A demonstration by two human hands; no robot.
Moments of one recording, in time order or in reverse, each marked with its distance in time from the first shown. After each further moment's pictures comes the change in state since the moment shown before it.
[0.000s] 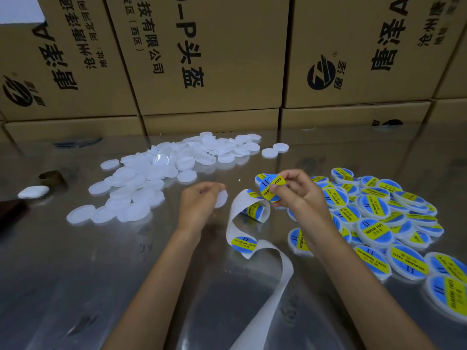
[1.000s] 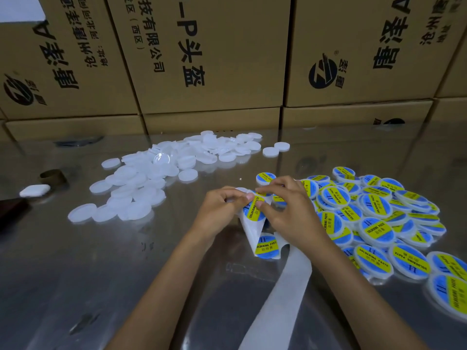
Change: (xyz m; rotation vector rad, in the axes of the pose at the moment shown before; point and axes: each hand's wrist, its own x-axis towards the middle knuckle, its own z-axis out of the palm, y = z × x) left_hand -0.013 -0.004 0.016 0.026 -0.351 0.084; right_hand 0.007 0.033 -0.001 -0.841 -0.068 -0.341
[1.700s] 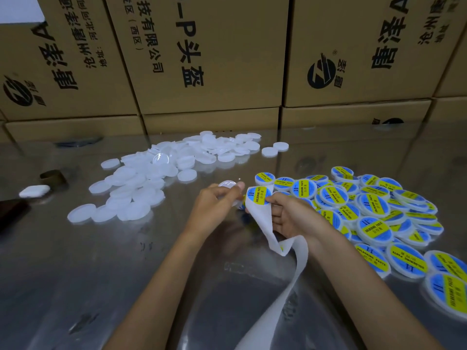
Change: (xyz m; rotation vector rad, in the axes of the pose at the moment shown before) left_hand 0.006 -0.003 -0.009 0.240 0.114 0.038; right_hand 0.013 -0.007 -0.007 0.991 -0.315 0.905
